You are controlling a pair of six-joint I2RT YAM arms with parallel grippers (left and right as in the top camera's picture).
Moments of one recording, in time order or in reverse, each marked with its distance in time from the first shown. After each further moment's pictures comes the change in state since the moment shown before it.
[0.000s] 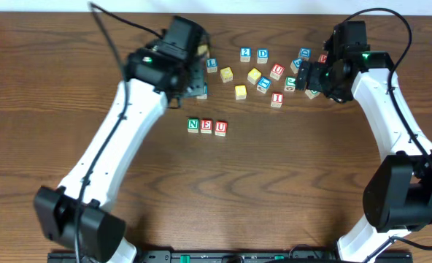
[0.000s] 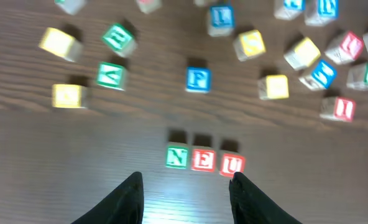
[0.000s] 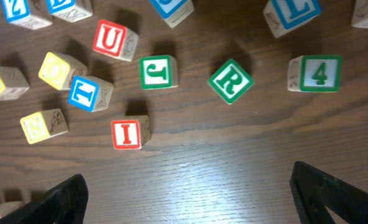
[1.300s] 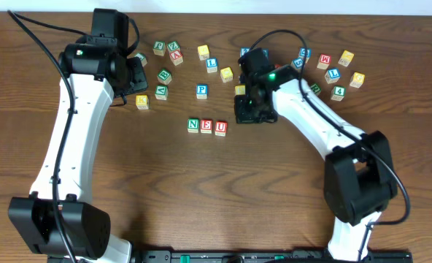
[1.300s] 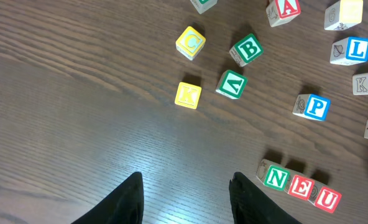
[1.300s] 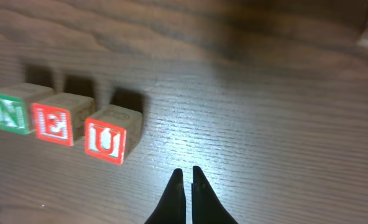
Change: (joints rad) left arm 0.299 -0.030 -0.040 -0.058 -0.010 0.101; right arm 0.417 0.152 0.000 -0.039 -0.053 0.127
